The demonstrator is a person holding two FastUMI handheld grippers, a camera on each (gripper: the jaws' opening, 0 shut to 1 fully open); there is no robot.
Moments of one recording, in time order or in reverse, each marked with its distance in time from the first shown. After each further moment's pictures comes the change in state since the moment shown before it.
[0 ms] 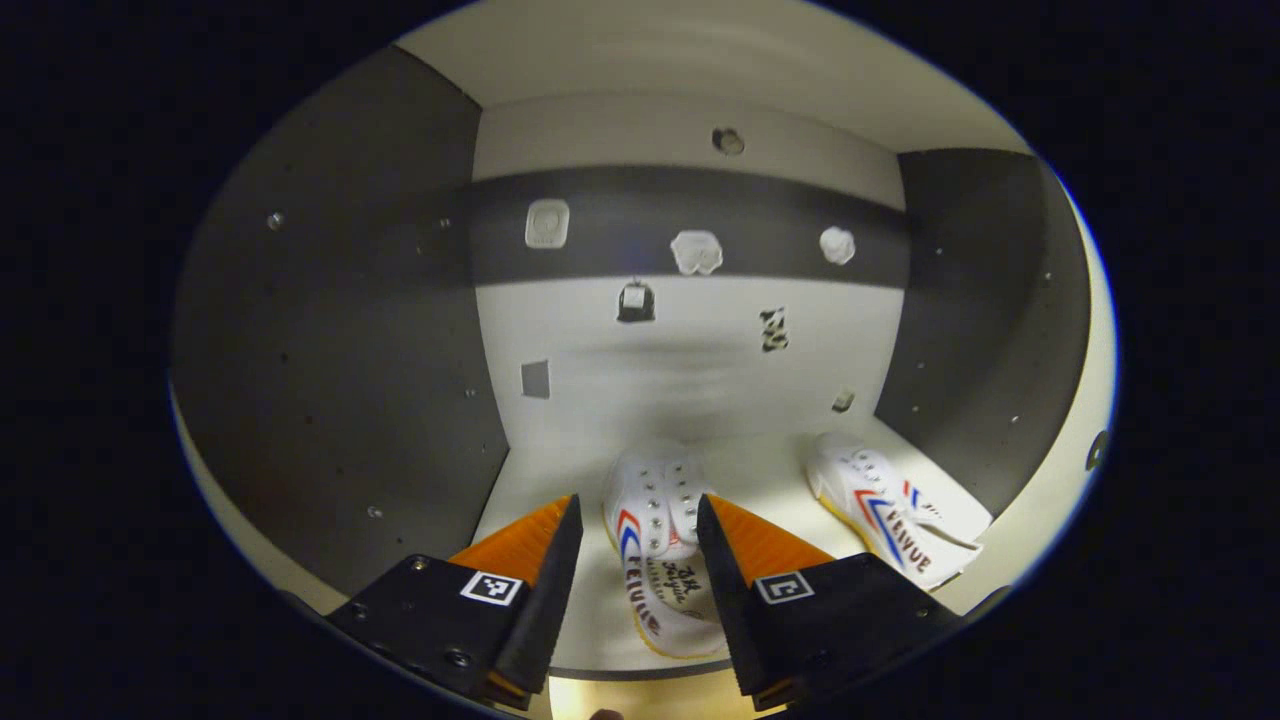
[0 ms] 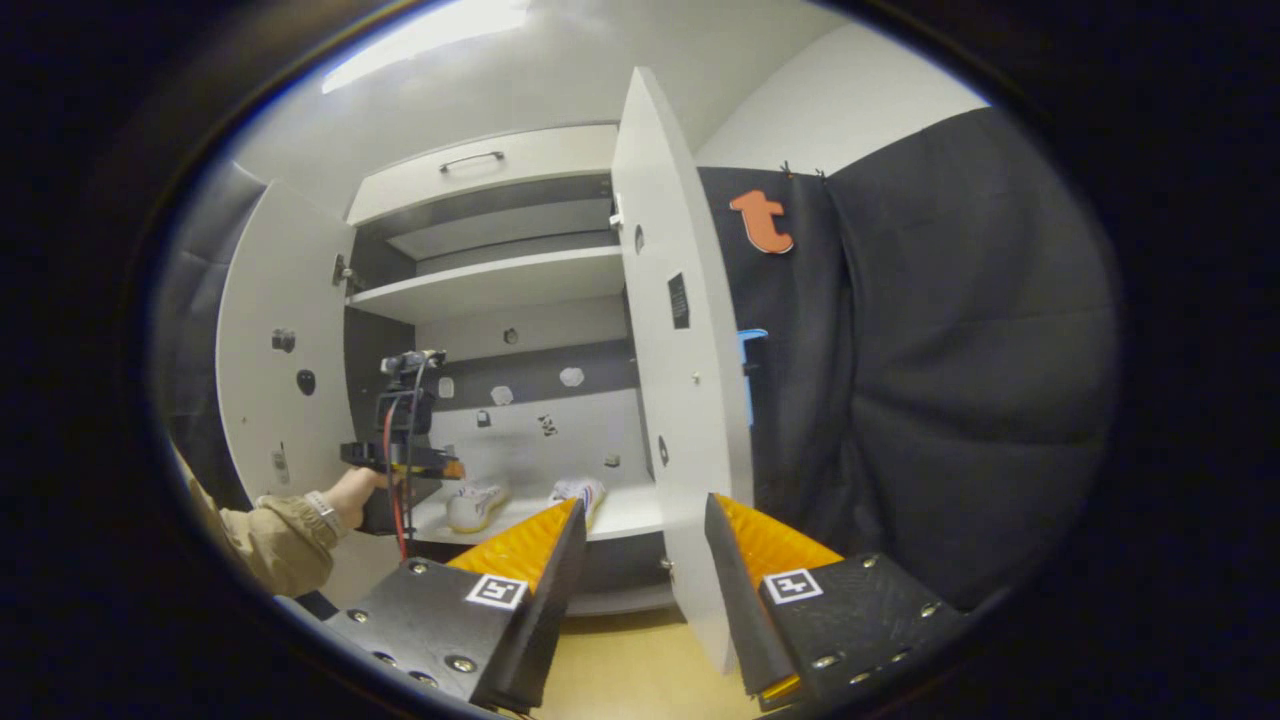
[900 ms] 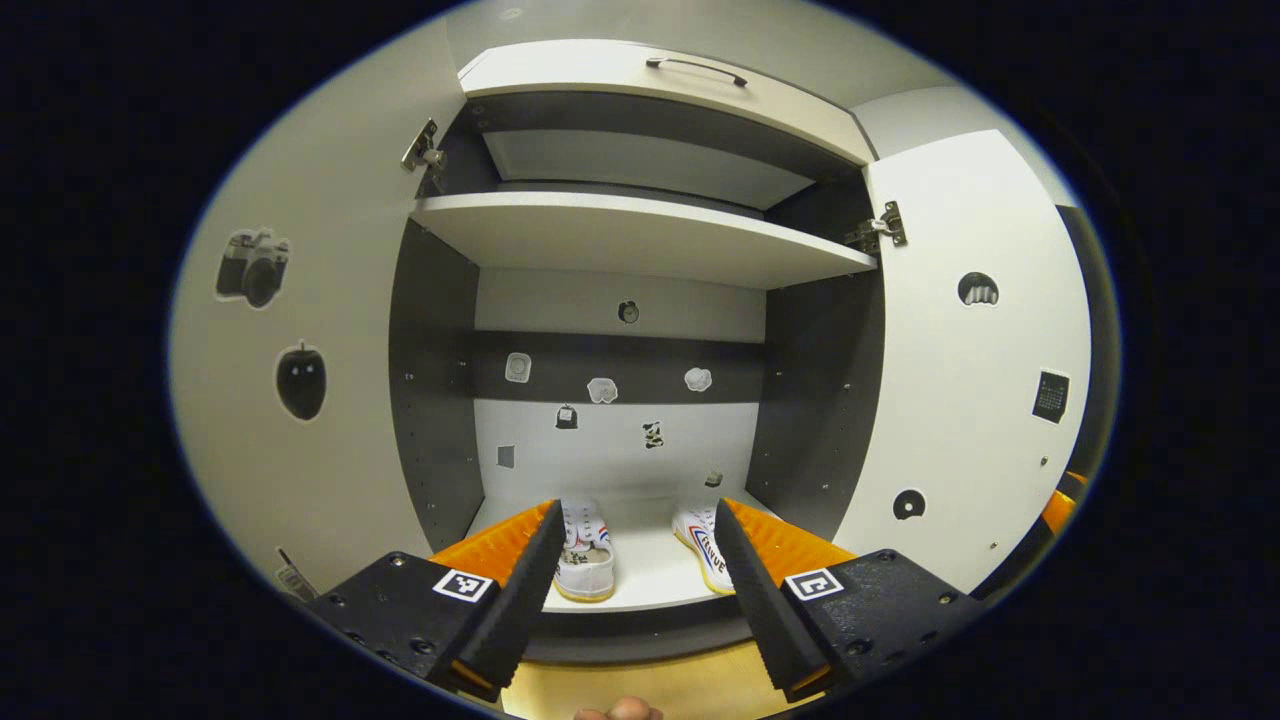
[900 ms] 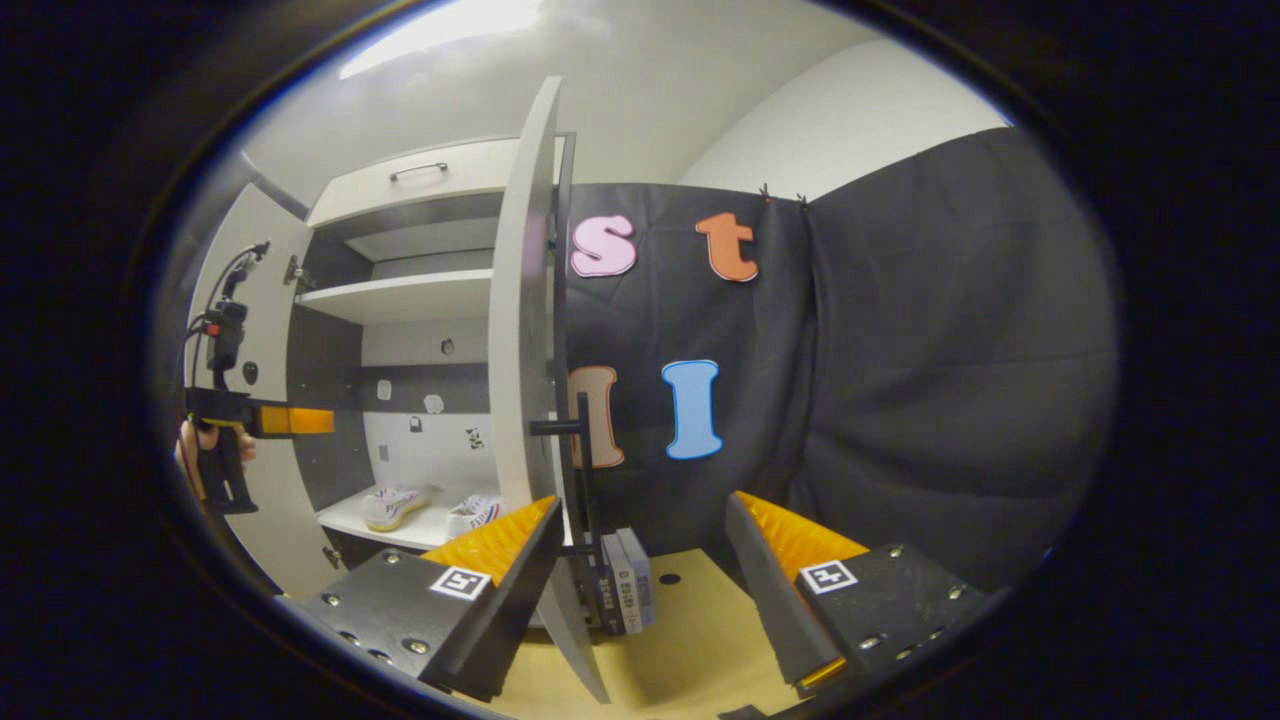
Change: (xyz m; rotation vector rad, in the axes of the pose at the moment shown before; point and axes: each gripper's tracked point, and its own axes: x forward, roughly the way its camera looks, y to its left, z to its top) left arm -0.195 -0.074 0.050 -0.033 -0.273 -0.122; right arm 0.038 -0.102 0.031 -0.081 -0.033 -0.037
